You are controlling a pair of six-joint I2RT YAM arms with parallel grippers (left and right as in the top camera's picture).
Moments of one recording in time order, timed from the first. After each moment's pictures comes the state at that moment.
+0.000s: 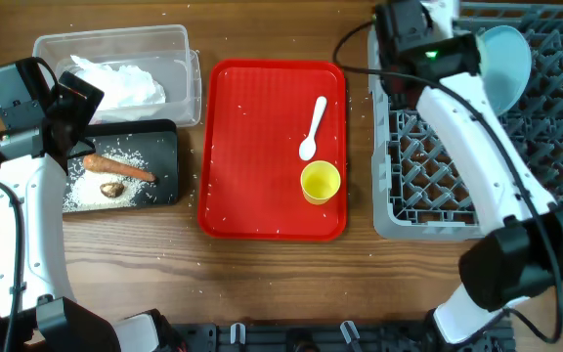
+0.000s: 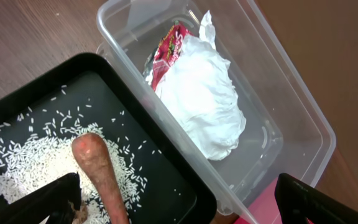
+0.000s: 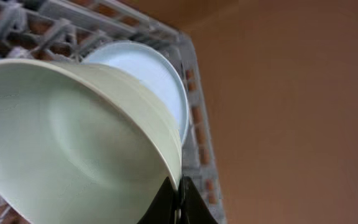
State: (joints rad) left arm 0.31 1.47 1.24 -0.65 -0.04 -0.72; right arm 0.30 1.82 1.70 -0.97 1.09 -0.09
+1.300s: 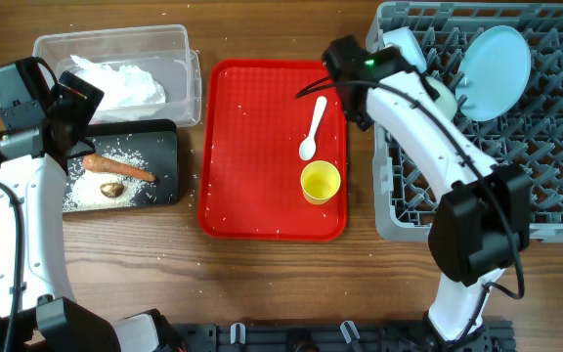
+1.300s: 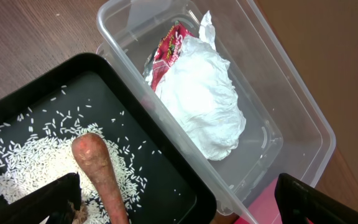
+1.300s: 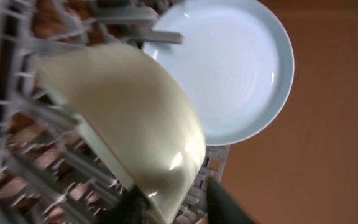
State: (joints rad) left arm 0.31 1.47 1.24 -0.65 -0.04 -0.72; right arm 0.44 1.98 1.69 -1.28 1.01 -0.01
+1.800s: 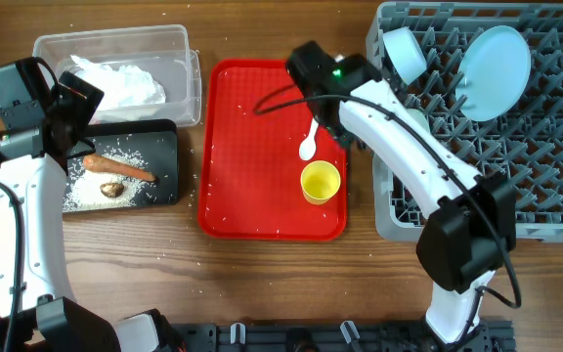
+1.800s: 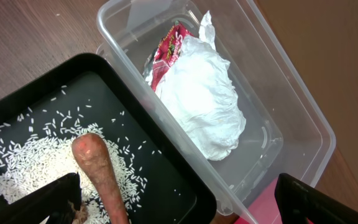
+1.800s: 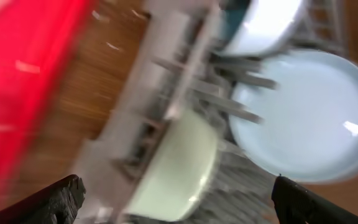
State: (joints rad) left arm 0.31 1.47 1.24 -0.65 -0.04 -0.72; right arm 0.55 1.99 1.79 -1.29 0.64 -0.04
